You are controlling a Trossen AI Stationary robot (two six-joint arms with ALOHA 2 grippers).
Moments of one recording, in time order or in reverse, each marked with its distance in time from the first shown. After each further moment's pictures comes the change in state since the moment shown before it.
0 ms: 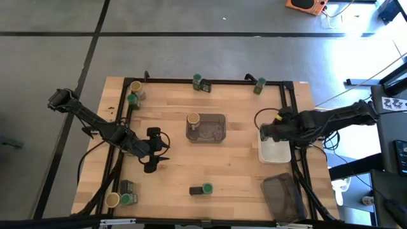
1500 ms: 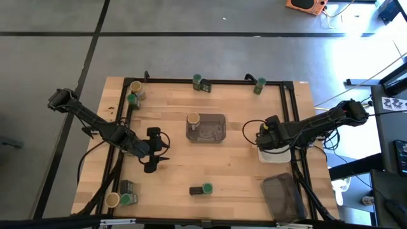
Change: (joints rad) left arm 0.000 0.000 0.000 0.000 0.000 0.000; right arm 0.025 0.280 -0.148 0.227 0.027 0.015
